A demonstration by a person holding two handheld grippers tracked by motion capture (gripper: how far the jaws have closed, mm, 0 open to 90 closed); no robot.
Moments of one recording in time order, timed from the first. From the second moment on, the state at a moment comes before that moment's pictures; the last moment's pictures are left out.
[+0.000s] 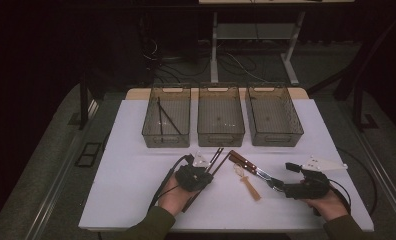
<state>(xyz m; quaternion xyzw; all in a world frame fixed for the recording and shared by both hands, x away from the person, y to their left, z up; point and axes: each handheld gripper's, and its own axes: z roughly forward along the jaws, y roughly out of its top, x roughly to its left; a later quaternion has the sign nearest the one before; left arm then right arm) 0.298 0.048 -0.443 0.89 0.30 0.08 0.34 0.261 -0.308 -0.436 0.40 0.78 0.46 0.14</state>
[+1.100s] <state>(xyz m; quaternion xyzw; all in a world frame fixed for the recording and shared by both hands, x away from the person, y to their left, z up) 0.298 0.059 -0.440 0.87 0.35 0.09 0.35 0.261 -0.308 -0.435 0.40 0.78 0.46 0.14</state>
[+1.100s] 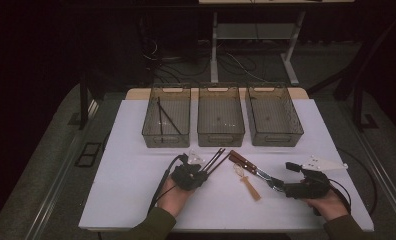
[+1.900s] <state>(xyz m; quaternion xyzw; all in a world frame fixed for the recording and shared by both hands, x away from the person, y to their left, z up) 0.300 0.077 -0.416 0.85 0.34 0.07 0.40 0.260 -0.308 -0.434 0.40 0.78 0.47 0.14</state>
